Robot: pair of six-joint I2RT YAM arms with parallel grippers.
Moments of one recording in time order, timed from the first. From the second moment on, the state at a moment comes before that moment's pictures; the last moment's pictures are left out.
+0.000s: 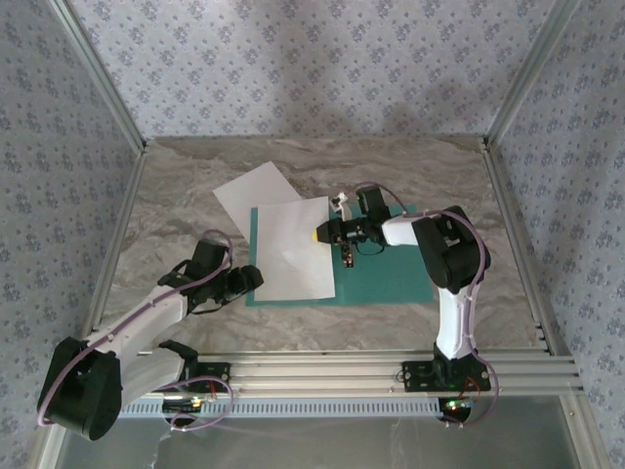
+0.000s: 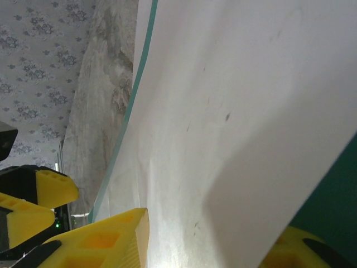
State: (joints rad) left arm -0.41 1.04 0.47 -0.42 0.28 -0.80; right arm 0.41 2.02 1.07 0.17 -0.88 0.43
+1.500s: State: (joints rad) left arm -0.41 1.02 0.47 -0.43 0.28 -0.79; right arm 0.49 1.99 1.16 -0.06 -0.58 0.42
